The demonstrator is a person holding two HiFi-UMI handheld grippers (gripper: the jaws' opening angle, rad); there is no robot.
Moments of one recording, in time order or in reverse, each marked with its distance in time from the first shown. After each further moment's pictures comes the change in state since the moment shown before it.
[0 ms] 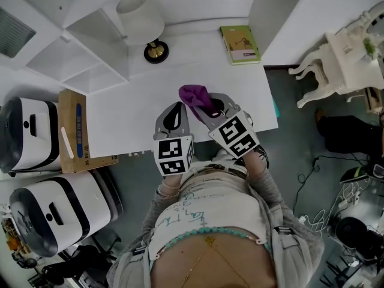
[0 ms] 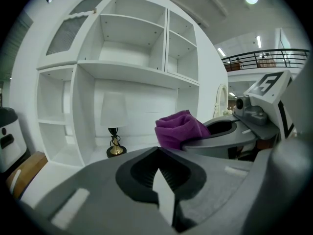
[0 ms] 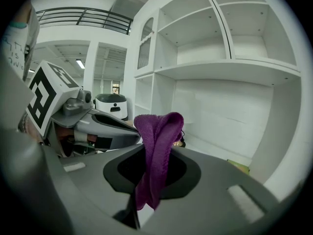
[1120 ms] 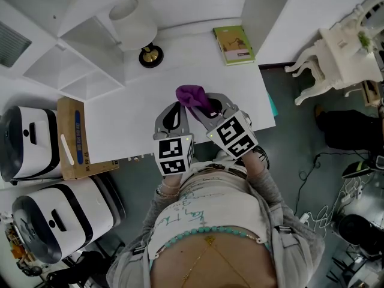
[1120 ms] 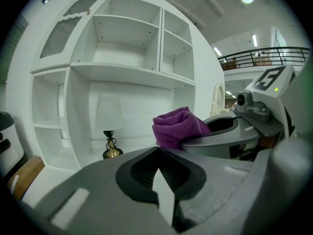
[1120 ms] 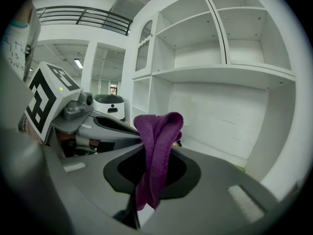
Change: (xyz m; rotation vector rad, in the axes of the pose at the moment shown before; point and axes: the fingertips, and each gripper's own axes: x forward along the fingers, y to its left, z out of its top) left arm 0.008 -0.013 0.007 0.033 -0.003 -0.025; right arm -0.010 -0.008 0.006 0.000 -0.017 -0.035
